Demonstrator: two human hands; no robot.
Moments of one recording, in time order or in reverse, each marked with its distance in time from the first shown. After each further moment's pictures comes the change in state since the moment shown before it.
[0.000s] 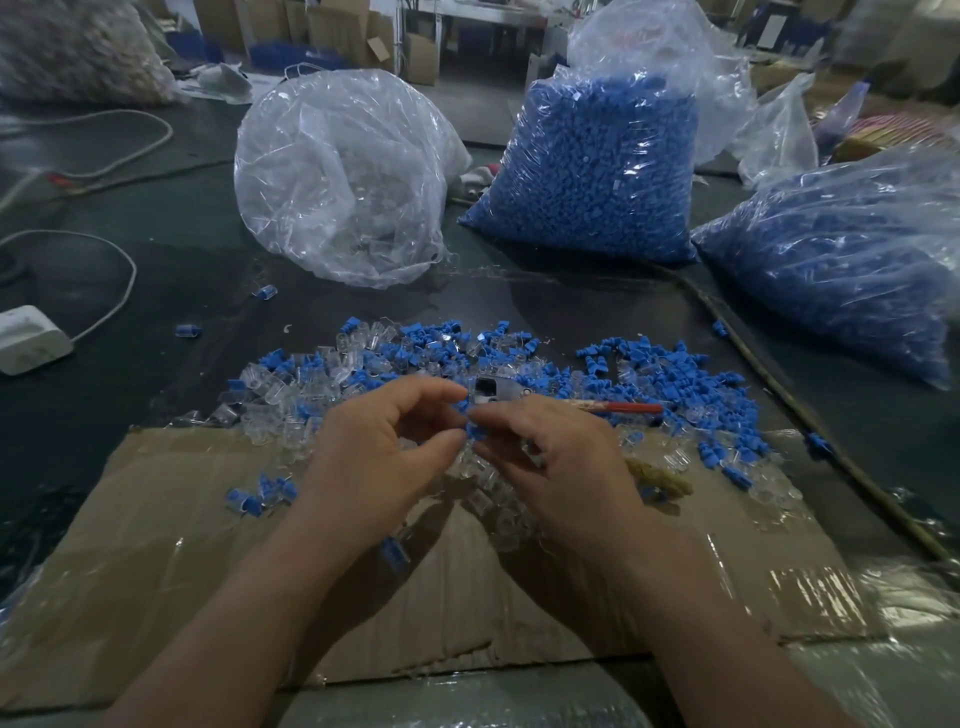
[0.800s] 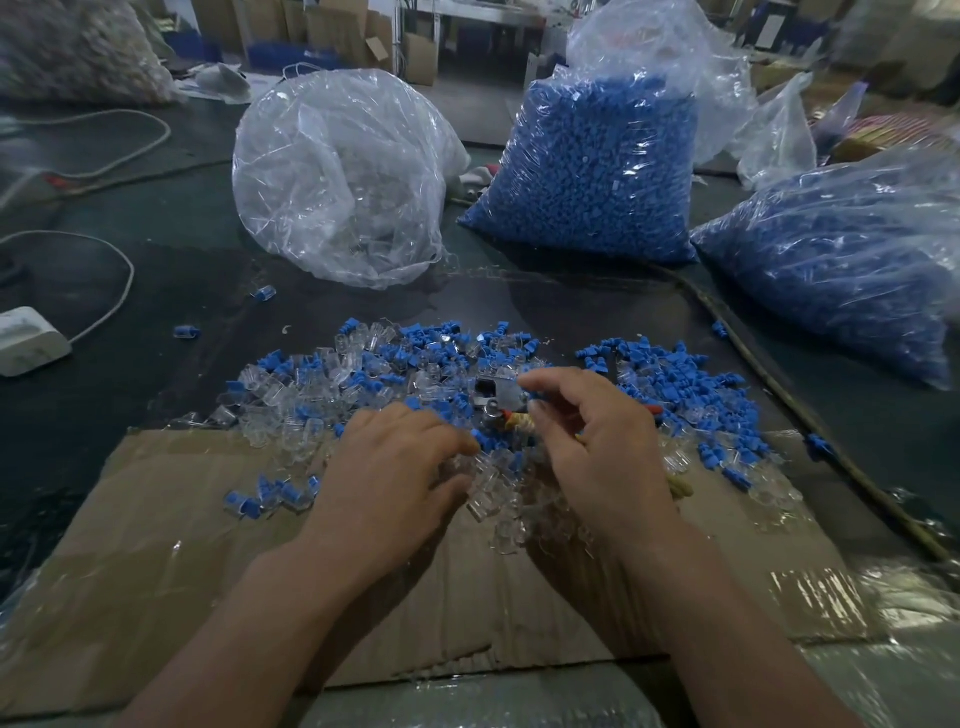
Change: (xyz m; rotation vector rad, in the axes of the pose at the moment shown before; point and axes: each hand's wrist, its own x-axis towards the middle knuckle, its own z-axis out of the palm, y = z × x) left_hand 0.001 -0.017 0.011 0.666 -0.252 0.123; right_hand 0.000 0.013 -0.007 0.078 0.252 0.098
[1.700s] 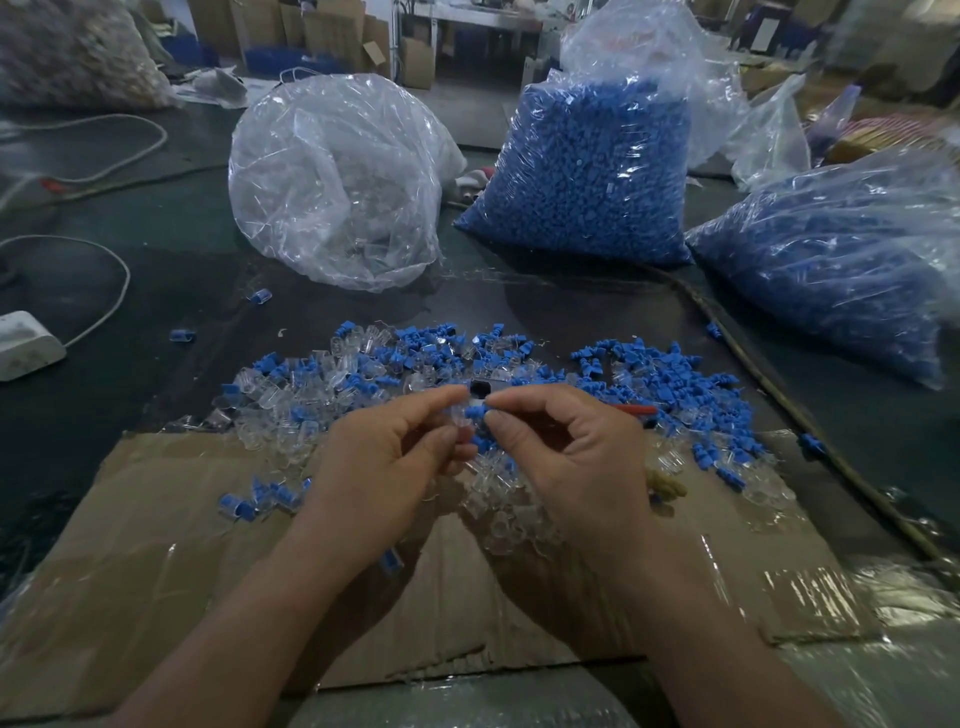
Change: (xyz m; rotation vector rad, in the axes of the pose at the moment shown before) left_hand -0.004 0.012 -0.015 -0.843 0.171 -0.163; right_hand -0.006 -0.018 0.005 0.370 0.067 -0.048
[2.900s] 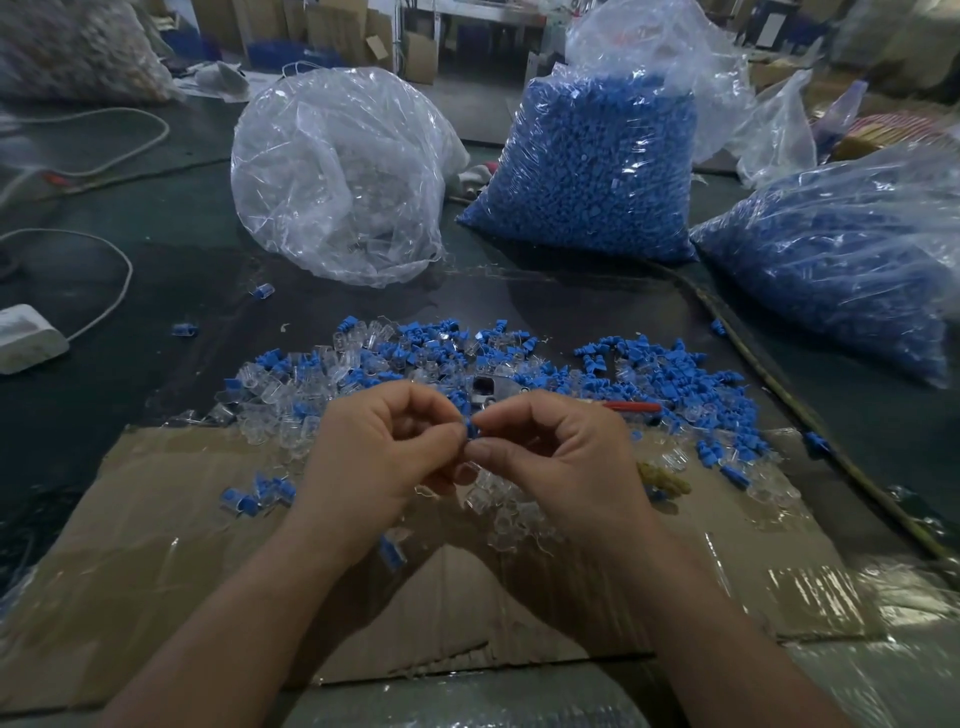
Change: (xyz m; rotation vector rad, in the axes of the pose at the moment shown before) left_hand -0.001 0.005 -0.005 -0.222 0.024 -0.107; right_hand 0.001 -0.002 -0.002 0.195 -0.252 0.158
